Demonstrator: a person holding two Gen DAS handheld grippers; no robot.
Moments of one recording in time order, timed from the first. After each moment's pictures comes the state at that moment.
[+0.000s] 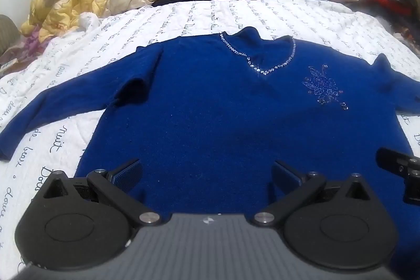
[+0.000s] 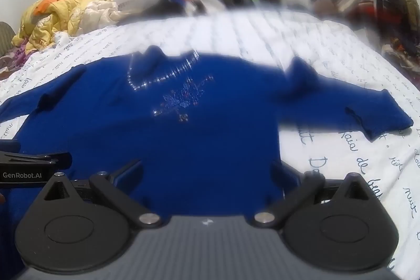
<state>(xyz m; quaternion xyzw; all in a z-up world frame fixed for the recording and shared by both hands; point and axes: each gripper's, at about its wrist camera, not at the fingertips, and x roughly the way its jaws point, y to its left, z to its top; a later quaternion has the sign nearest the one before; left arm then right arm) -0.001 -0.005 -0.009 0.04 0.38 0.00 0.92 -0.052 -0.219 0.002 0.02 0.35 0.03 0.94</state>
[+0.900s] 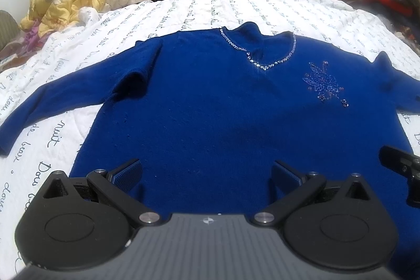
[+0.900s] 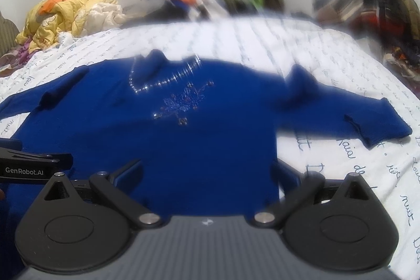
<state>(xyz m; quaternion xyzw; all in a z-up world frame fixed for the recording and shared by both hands) 0.001 -0.007 -0.012 0.04 0.39 0.01 0.92 -0.056 -0.223 0.002 0.01 0.33 0.04 0.94</state>
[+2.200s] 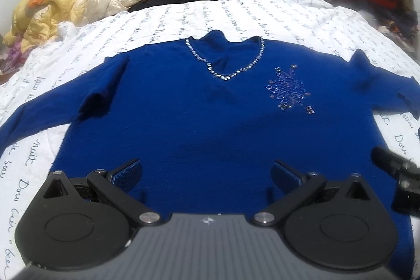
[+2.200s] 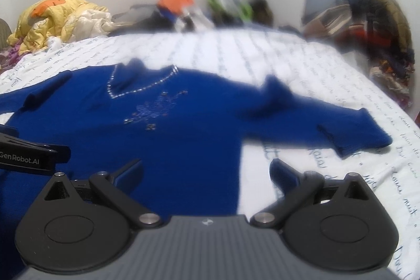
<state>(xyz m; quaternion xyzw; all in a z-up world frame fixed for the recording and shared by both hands) 0.007 -0.049 -0.007 0.05 0.38 -0.03 0.92 -0.061 -0.253 0.000 -0.02 0.30 0.00 0.95</state>
